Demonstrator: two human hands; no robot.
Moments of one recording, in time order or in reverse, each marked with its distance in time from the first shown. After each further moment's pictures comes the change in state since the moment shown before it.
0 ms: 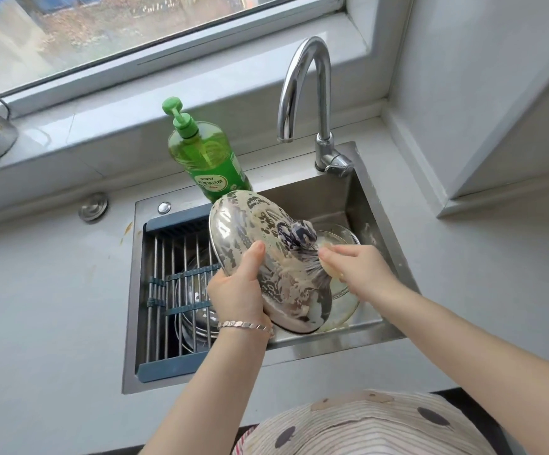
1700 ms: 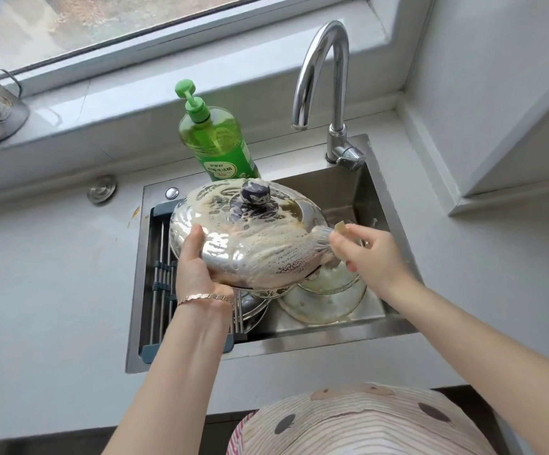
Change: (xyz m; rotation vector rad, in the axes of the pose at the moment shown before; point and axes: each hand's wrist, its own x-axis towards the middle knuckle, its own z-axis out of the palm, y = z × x) left_hand 0.022 0.034 -0.027 -0.231 -0.038 -0.132; right_hand 0.009 0.013 -0.004 0.035 0.029 -0.218
